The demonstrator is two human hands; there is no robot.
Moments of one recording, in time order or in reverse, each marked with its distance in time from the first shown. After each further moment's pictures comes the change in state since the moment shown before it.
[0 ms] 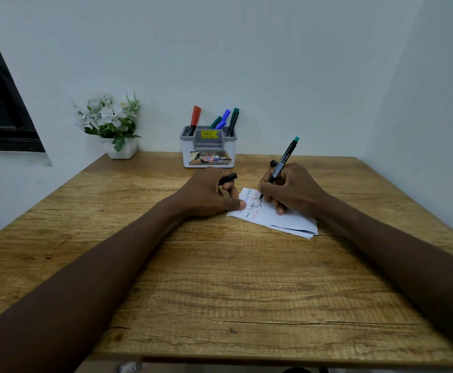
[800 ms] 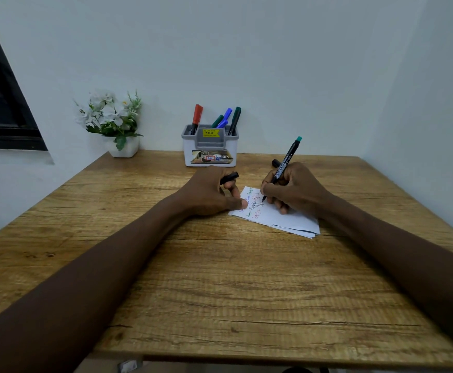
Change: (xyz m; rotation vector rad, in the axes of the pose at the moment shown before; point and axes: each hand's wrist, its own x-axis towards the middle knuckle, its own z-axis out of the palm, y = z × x) left_hand 0.000 -0.002 -0.001 -0.005 -0.002 0.000; right_hand -0.003 0.002 -0.001 0.045 -0.024 -0.023
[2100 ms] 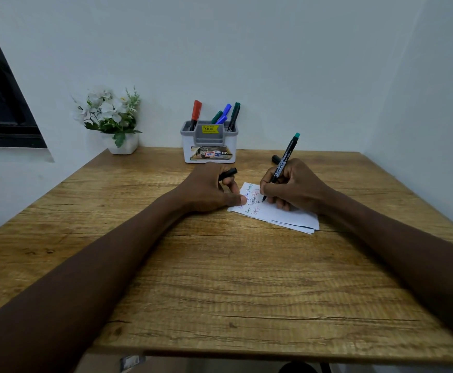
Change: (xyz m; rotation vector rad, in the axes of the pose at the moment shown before) left_hand -0.002 0.003 0.000 0.000 0.004 -0.006; right_hand -0.001 0.001 -0.004 0.004 -0.093 -0.043
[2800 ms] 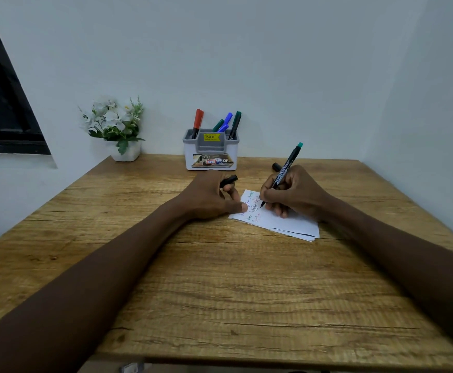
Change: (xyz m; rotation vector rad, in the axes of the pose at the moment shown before) left_hand -0.001 -0.003 0.001 -0.030 0.016 -0.016; right_hand -0.001 0.000 -0.001 0.102 -0.017 -0.020
